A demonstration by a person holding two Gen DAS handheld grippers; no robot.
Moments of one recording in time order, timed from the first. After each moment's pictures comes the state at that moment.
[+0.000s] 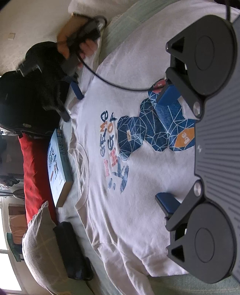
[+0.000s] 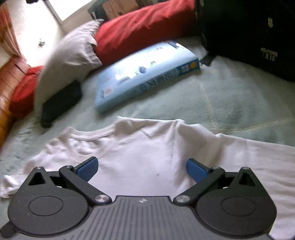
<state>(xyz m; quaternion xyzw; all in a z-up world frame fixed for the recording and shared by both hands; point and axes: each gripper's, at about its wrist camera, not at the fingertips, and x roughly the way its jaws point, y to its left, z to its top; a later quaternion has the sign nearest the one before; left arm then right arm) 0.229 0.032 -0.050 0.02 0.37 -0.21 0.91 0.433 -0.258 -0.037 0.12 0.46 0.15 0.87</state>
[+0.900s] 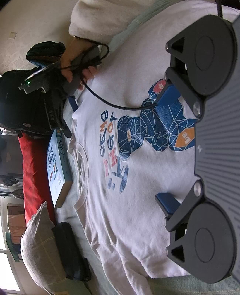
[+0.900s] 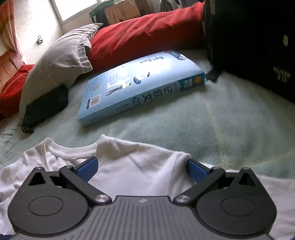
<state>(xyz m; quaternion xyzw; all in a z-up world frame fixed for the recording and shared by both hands) 0.230 0.033 -0.051 0.01 0.37 -0.21 0.90 0.460 -0.240 -0.049 0.09 0.41 0.15 0.89</state>
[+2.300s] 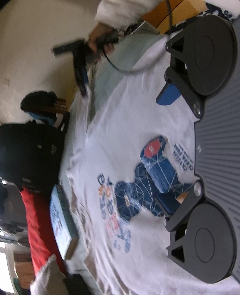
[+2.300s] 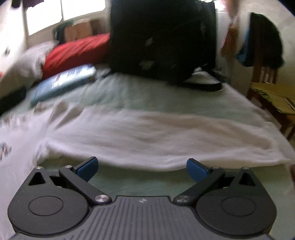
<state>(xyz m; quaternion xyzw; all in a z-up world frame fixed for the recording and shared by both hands) 0.210 0.003 -0.053 0.02 0.35 -0.36 0.86 0.266 -0.440 -0.031 0.06 0.35 -0.02 0.93</state>
